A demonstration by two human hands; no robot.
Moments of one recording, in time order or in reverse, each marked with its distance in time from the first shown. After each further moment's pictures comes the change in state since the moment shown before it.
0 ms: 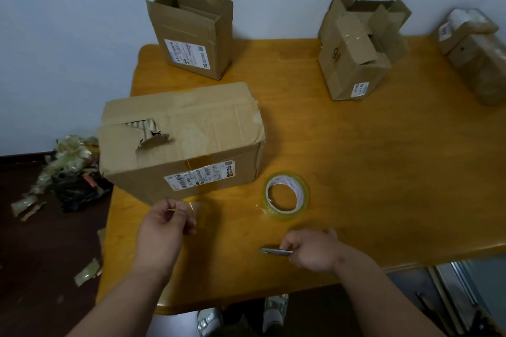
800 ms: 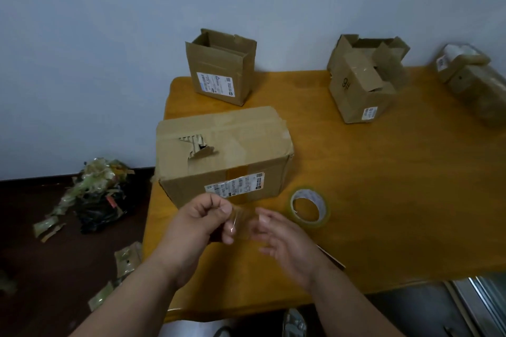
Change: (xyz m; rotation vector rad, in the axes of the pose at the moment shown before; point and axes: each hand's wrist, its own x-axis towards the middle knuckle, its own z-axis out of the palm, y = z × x) left_hand -0.030 0.054 -0.049 -0.139 -0.484 0.082; right_hand -0.012 -0.104 0.038 1.269 0.128 -0.333
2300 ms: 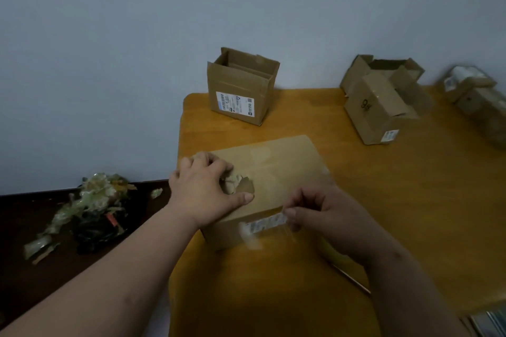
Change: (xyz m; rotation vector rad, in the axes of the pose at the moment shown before) left_hand 0.119 0.065 -0.092 1.282 0.145 0.242; right_hand -0.005 -0.137 0.057 -0.681 0.070 -0.399
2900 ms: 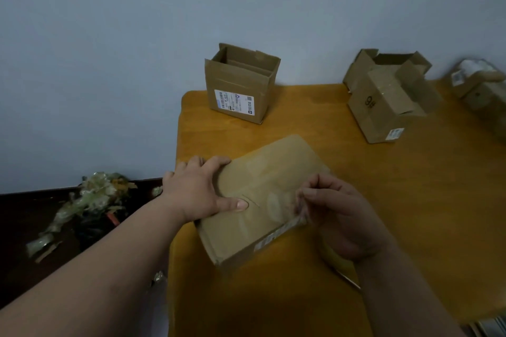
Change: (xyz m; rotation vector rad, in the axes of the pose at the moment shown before) left_hand 0.024 -0.009 -0.011 0.043 -0.281 -0.030; right_hand 0.030 0.025 -0.003 0.838 0.082 0.019
